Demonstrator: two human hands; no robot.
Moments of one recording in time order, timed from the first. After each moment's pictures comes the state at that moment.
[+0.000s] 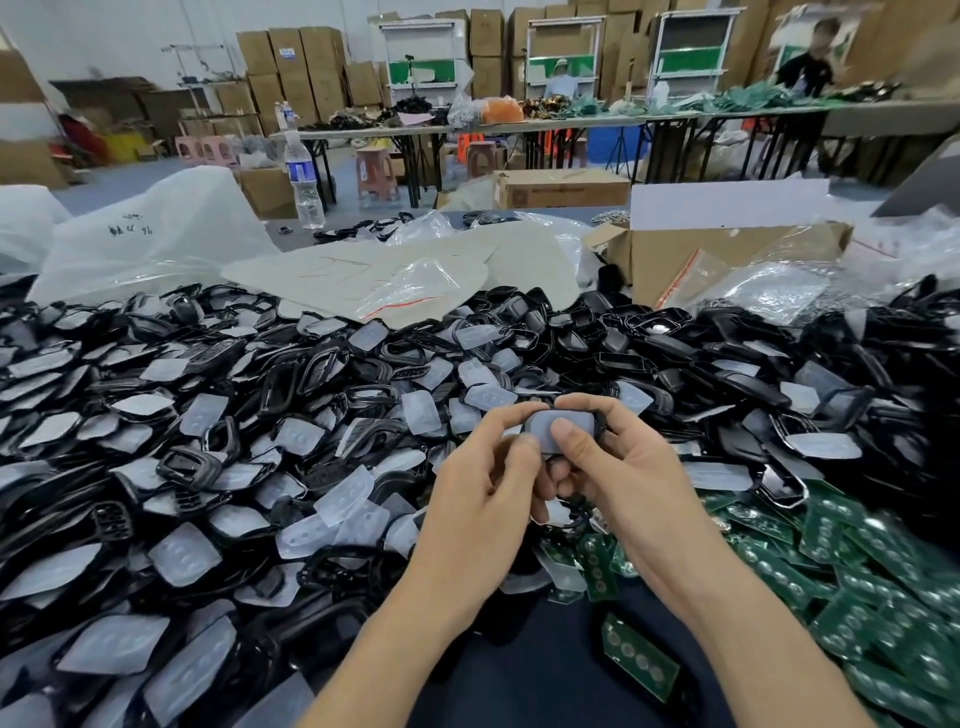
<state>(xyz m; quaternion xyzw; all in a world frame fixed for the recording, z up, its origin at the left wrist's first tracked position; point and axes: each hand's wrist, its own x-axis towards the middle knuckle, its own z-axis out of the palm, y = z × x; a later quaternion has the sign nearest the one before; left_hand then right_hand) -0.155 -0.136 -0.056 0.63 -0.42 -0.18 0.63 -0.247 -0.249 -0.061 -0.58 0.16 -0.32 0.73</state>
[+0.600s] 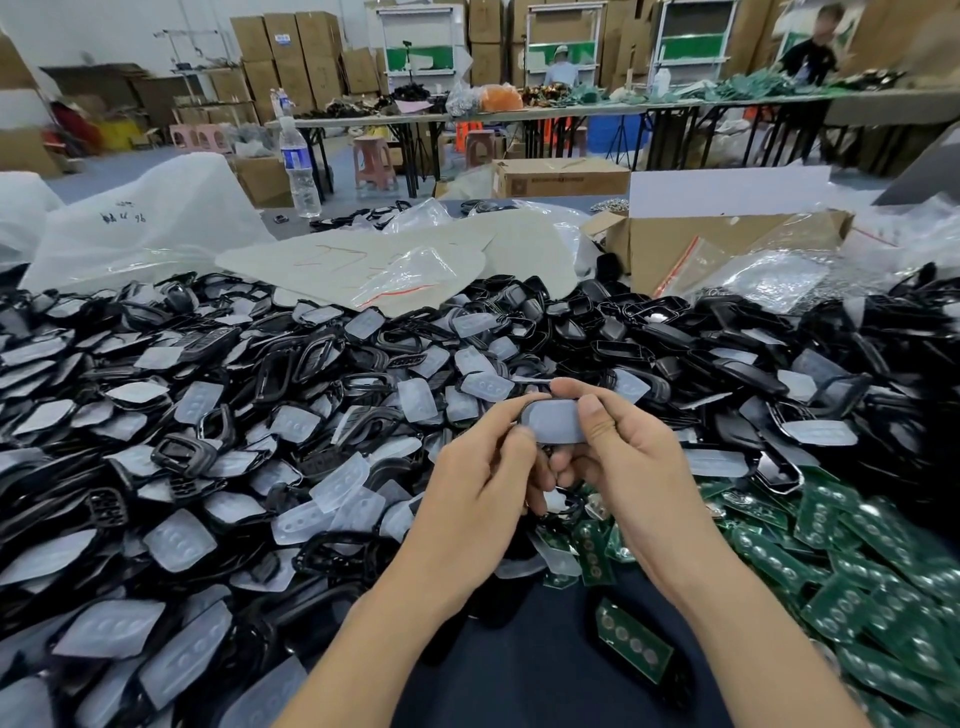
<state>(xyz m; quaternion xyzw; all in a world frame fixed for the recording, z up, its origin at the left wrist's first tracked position) -0.153 -0.134 -0.057 0.64 -0.45 -0.19 0.60 -0.249 -0.246 -0.061 -0.60 0.18 -0.34 0.70</state>
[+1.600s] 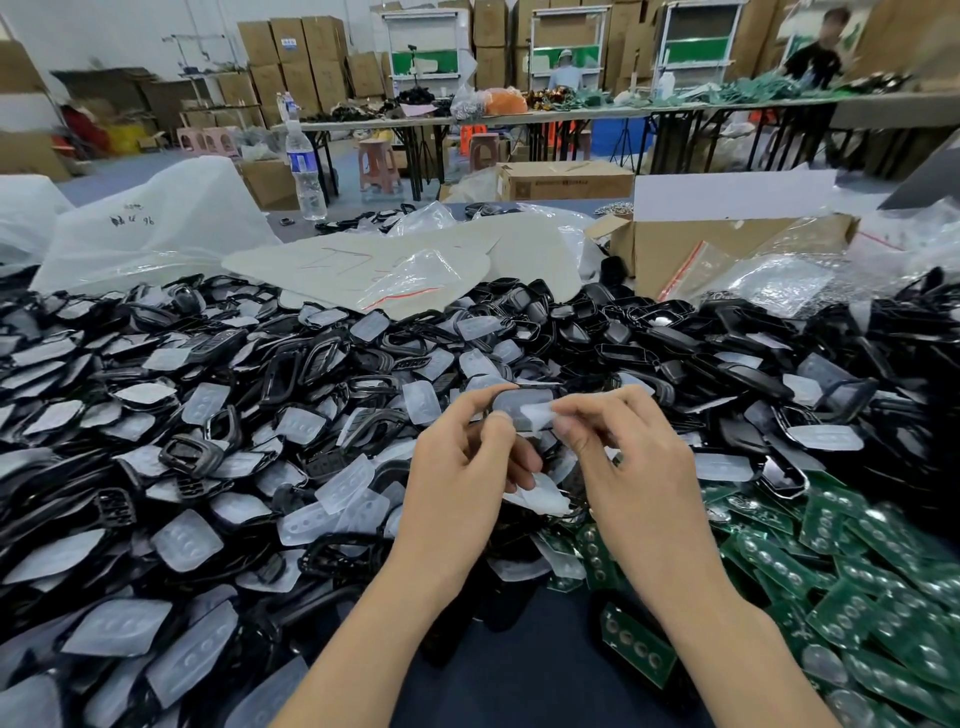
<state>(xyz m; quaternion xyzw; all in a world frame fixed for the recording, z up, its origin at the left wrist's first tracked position) -0.149 -0.133 -0.050 0.61 -0.34 -0.20 0.69 -0.250 -0.236 -0.061 -0.80 0.23 -0.45 0.32</state>
